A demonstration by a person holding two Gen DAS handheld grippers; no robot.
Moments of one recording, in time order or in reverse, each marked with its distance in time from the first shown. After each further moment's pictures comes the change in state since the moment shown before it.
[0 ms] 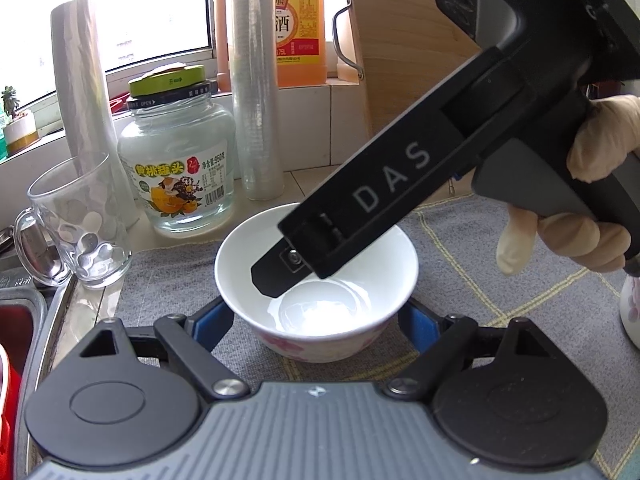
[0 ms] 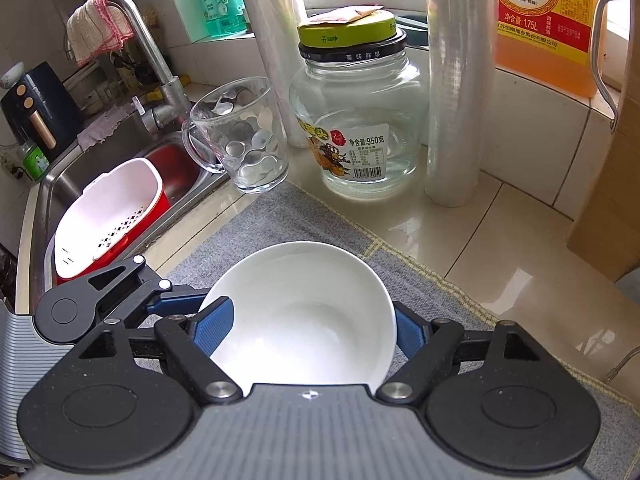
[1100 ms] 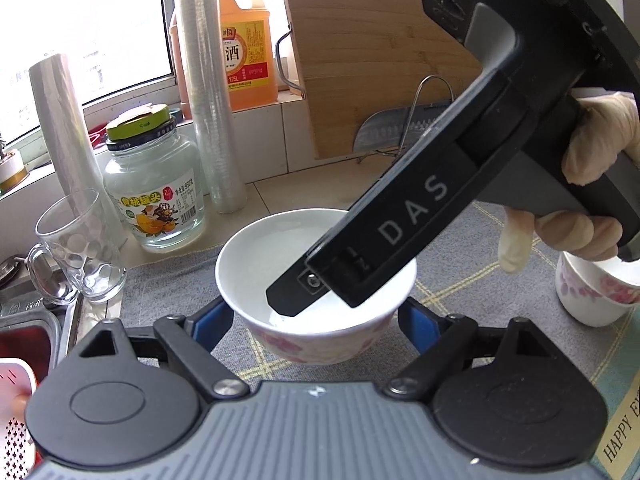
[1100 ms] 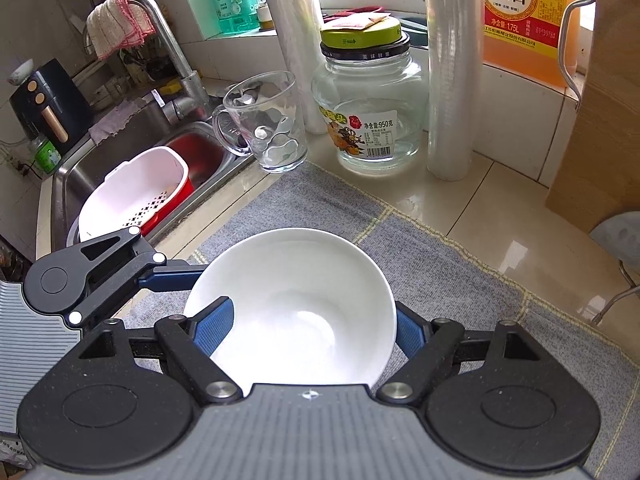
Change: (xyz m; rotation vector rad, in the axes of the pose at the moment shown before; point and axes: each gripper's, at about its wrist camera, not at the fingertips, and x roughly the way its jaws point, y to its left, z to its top) left arm -0.057 -0.031 0.011 0.100 0.027 -0.058; right arm -0.051 0.022 -0.027 0.015 0.011 0.004
